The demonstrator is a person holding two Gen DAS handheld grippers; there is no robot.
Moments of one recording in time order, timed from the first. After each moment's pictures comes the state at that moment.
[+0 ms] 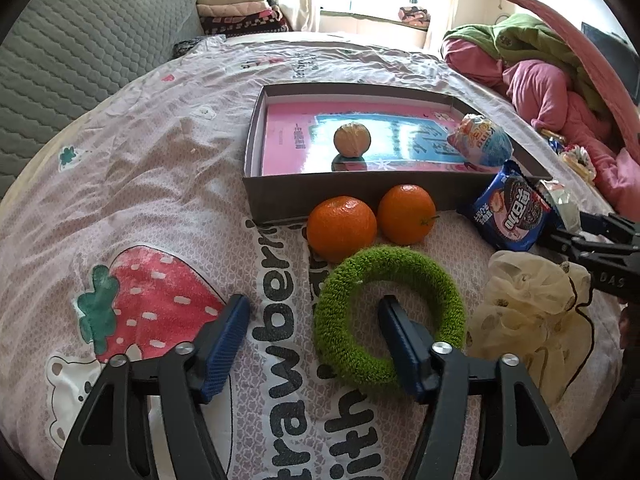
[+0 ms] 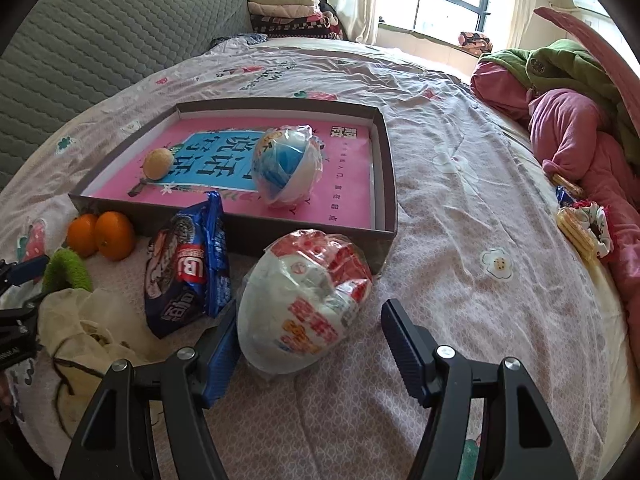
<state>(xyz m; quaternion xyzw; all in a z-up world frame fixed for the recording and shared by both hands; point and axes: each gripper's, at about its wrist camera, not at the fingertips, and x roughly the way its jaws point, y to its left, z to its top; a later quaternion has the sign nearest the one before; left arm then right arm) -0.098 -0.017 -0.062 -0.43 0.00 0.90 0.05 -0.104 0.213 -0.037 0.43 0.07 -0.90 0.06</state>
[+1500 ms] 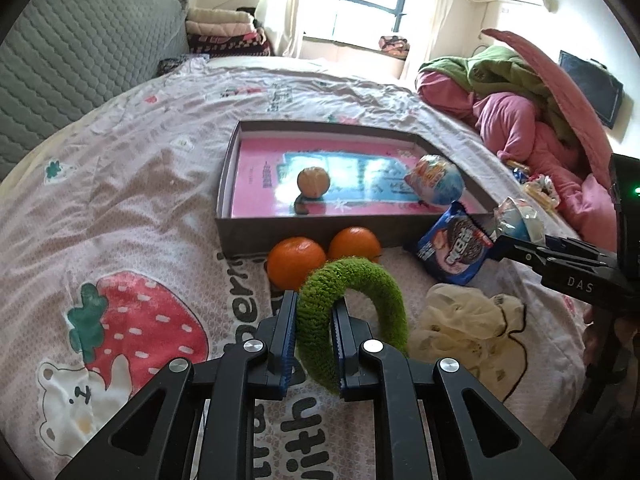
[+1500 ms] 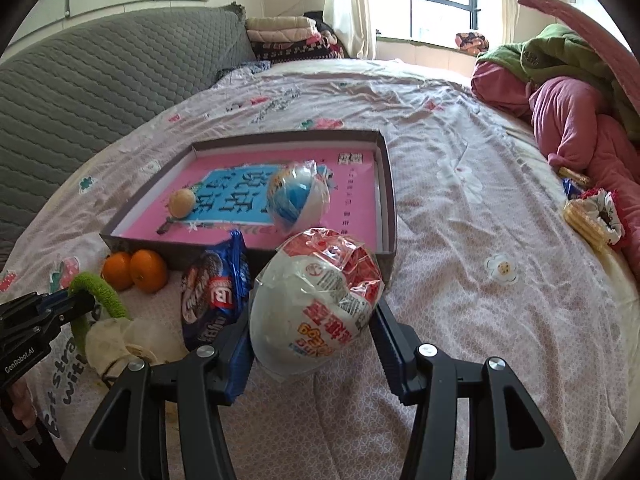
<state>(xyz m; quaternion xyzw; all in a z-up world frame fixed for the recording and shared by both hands) -0.083 -0.011 -0.034 -0.38 -0.04 0.92 0.10 -0.094 0.223 -0.014 0.40 0.00 -0.91 0.09</state>
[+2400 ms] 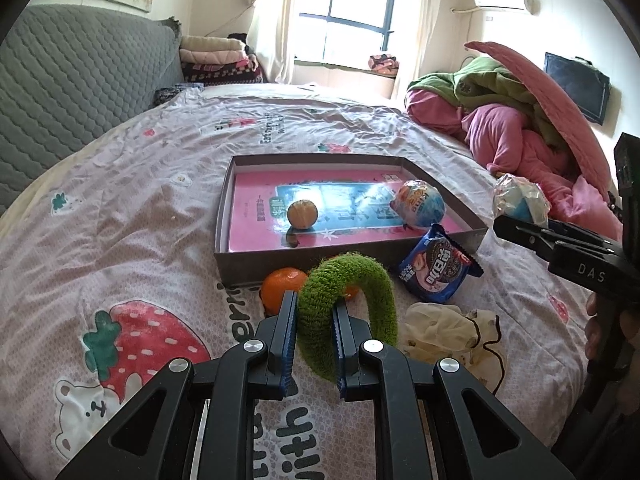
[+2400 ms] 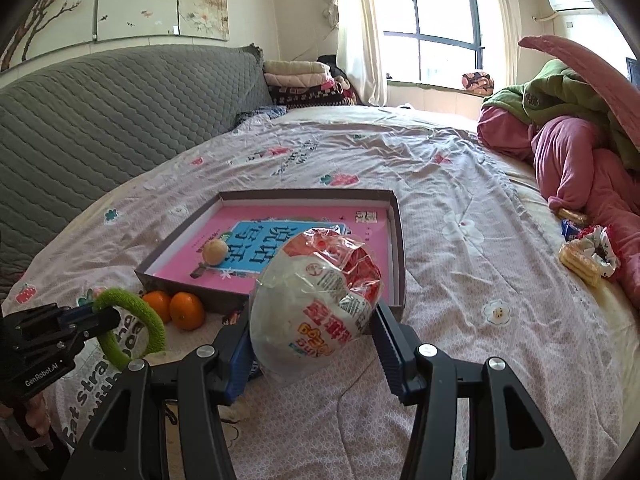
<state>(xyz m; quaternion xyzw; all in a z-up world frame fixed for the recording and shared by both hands) -0.070 -0.007 -0.014 -0.33 -0.02 0.94 0.11 -0.073 0.216 0.021 0.32 0.00 -0.94 0.11</state>
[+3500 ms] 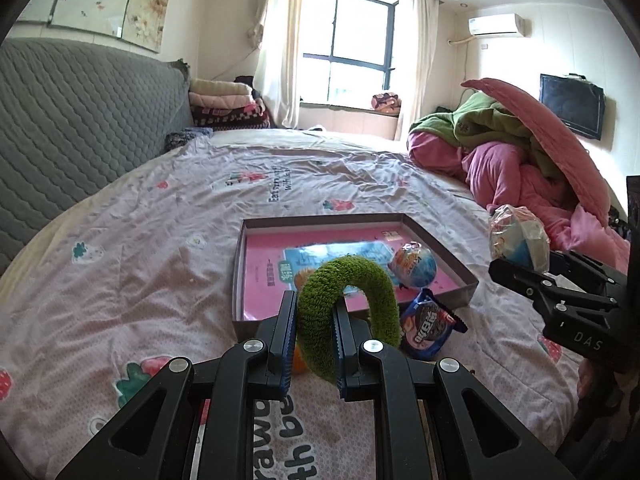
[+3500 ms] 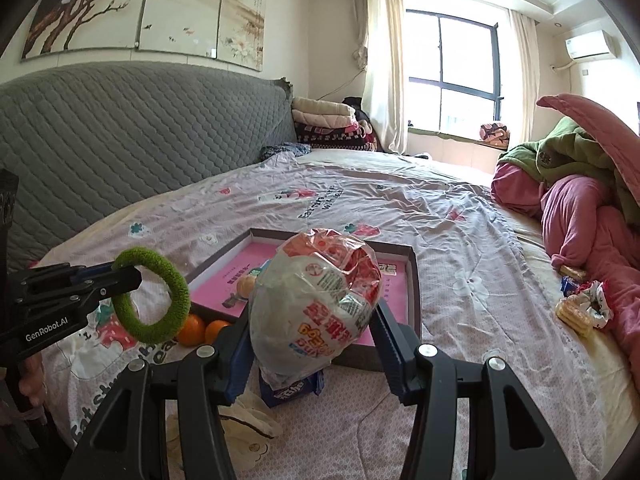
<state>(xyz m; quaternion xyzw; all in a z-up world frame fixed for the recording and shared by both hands) -0.059 -0.007 0.033 -0.26 -0.02 0.96 0.09 -0.043 0.195 0.050 0.23 0.04 -0.96 0.14</state>
